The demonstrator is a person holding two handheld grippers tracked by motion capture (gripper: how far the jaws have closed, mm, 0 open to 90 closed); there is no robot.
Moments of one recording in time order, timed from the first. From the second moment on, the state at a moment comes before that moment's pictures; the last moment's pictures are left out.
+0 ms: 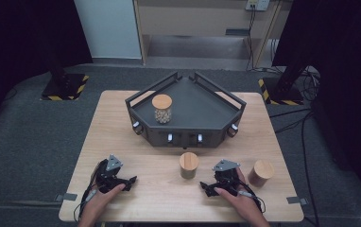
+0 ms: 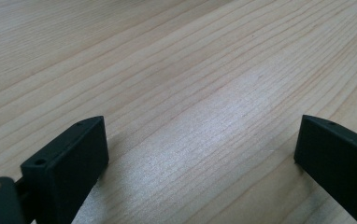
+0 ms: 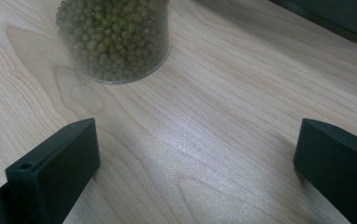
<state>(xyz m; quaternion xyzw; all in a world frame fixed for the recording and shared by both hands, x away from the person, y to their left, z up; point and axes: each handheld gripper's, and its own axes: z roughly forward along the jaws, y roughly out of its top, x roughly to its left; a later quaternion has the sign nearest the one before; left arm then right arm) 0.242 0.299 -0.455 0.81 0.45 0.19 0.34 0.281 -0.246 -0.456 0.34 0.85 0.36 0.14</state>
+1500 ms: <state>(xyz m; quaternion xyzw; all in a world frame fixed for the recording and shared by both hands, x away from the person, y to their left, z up) 0.243 0.300 -0.455 0.81 0.45 0.18 0.34 0.298 -0.207 -0.405 0.30 0.88 0.35 0.13</state>
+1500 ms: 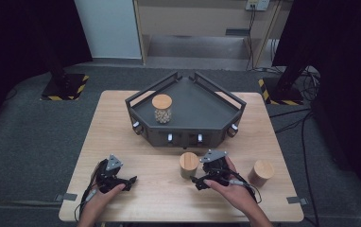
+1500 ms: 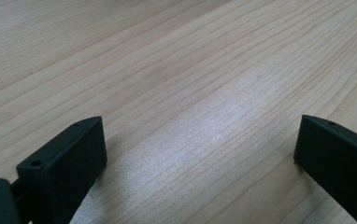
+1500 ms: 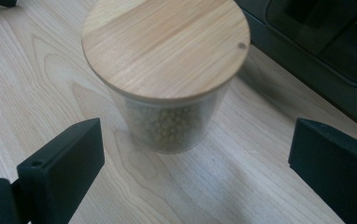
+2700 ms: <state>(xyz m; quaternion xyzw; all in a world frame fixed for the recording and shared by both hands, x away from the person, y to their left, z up) 0.243 0.300 -0.455 0.81 0.45 0.18 0.34 0.315 -0.178 -0.408 0.30 0.88 0.34 0.12</state>
